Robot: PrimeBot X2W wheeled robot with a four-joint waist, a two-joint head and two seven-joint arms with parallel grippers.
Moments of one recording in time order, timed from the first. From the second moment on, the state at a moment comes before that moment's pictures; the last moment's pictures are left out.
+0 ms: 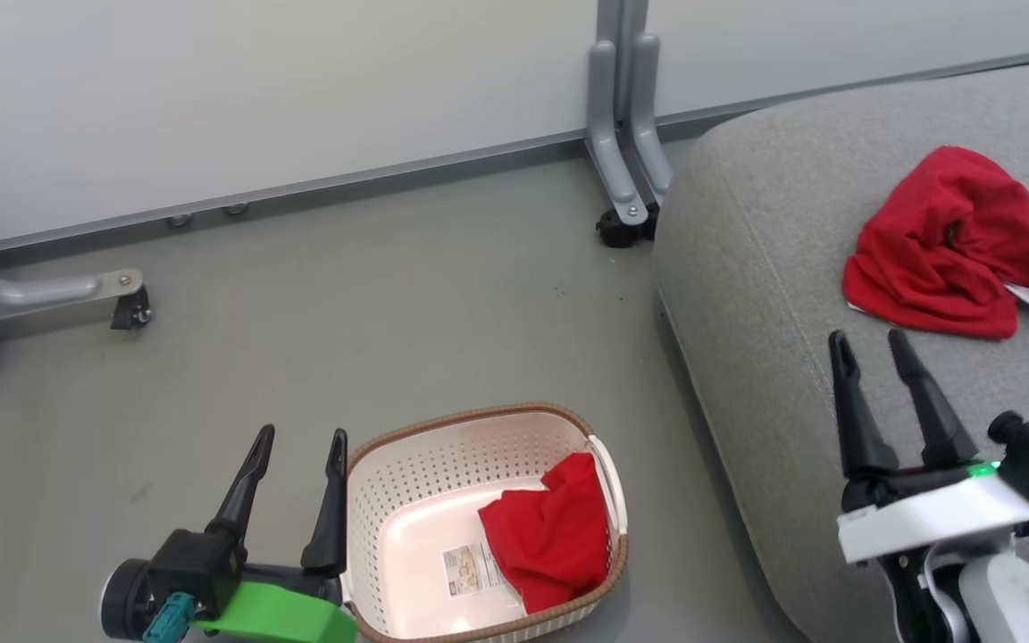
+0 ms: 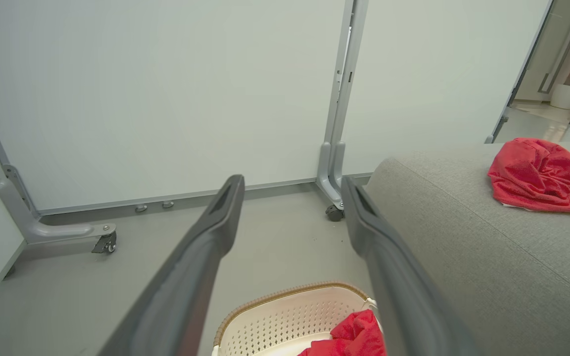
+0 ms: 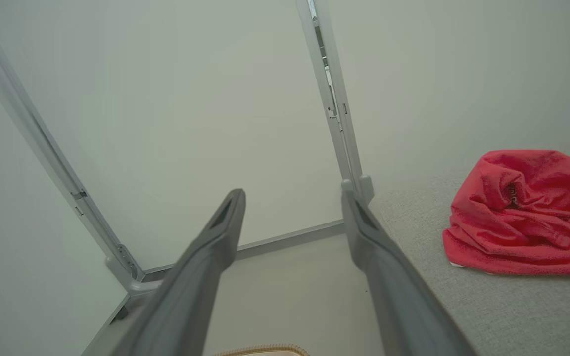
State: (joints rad) left arm 0.02 0.07 -0.15 0.13 -0.22 -0.13 -0.26; right arm -0.06 -0.22 0.12 0.05 0.52 0.13 -0.26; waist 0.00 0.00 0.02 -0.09
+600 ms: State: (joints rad) left arm 0.09 0.05 -0.04 0.18 -0.21 -0.13 -0.26; right arm 0.06 -0.11 0.08 0.09 0.26 0.13 -0.26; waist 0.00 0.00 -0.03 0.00
